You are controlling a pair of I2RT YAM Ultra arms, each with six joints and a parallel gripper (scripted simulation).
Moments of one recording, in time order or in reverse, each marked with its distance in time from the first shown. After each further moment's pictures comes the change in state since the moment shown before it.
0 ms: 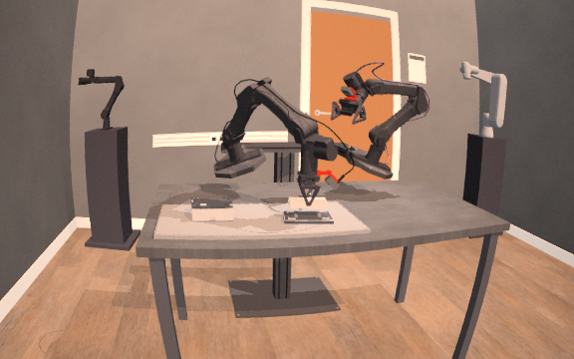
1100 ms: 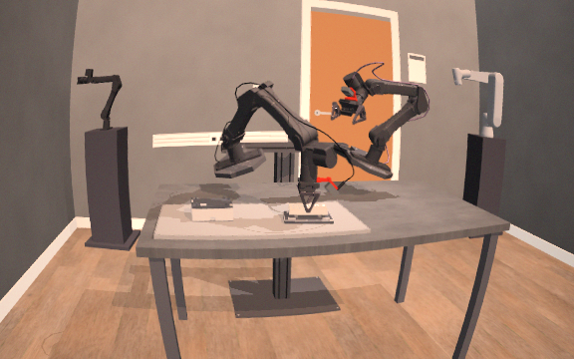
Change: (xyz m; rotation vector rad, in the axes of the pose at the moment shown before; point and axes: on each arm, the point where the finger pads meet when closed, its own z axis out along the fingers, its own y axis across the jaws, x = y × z) left arm 0.001 0.000 0.000 -0.001 0.002 -0.001; right arm 0.000 -0.002 0.023 0.001 -0.001 0.021
